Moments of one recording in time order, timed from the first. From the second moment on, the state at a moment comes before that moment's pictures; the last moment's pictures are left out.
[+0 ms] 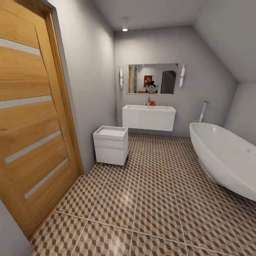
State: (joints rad) left arm 0.00 0.02 0.00 -0.03 0.00 -0.05 0.00; right arm 0.00 0.00 0.01 0.00 0.01 -0.02 -0.01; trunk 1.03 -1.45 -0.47
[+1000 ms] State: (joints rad) left arm 0.00 0.02 0.00 -0.03 0.00 -0.05 0.00; right arm 0.00 0.01 0.01 0.00 0.02 -0.02 -0.01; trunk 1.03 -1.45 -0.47
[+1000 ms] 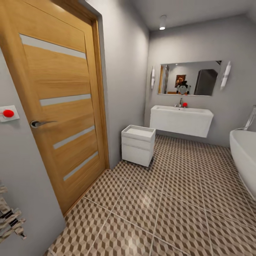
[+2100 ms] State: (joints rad) left arm 0.00 0.02 0.00 -0.03 0.00 -0.05 0.00; right arm 0.00 0.01 0.01 0.00 0.02 -0.04 -0.01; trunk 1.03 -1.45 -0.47
